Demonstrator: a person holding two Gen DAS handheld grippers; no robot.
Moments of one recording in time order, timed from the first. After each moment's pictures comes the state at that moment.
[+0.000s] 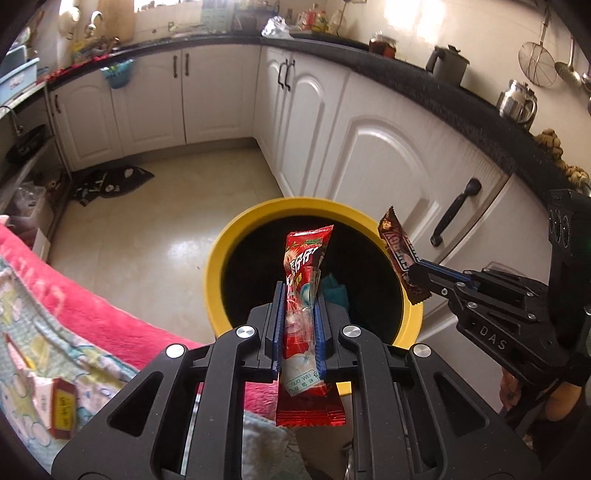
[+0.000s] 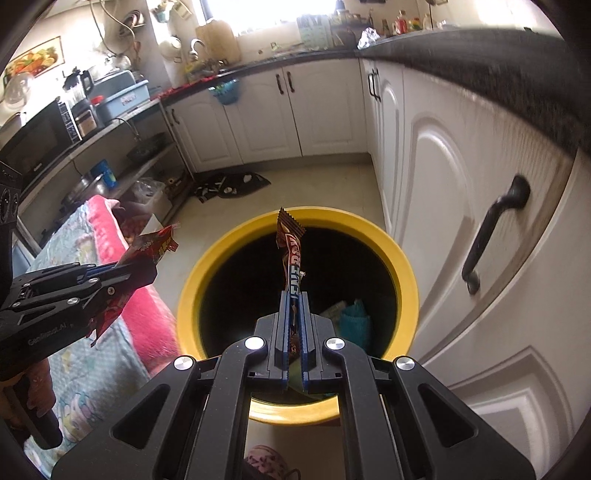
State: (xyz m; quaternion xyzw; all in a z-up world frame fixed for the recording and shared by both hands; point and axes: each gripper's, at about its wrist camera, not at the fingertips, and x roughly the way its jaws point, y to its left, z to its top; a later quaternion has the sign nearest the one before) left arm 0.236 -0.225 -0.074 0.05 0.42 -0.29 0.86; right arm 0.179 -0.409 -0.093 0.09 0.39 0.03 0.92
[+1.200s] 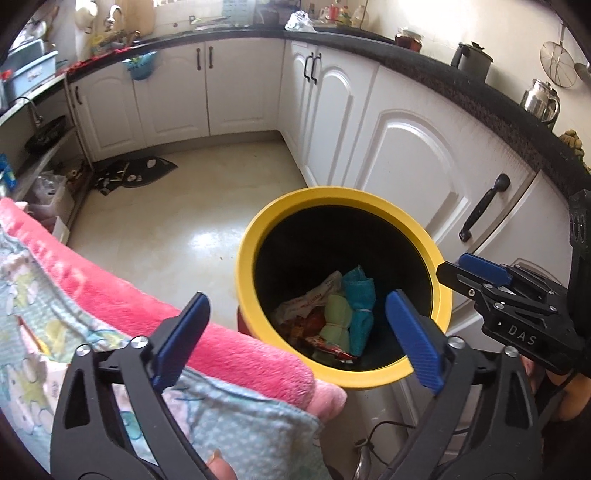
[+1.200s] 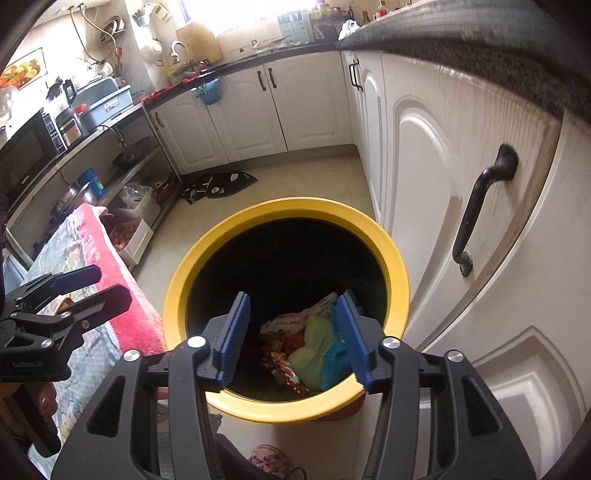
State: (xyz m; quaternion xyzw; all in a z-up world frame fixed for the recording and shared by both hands) left arm 0.235 -0.205 -0.077 0.06 0.42 -0.24 0.87; right arm 0.178 -0.417 -0.098 0.11 0.39 0.01 0.91
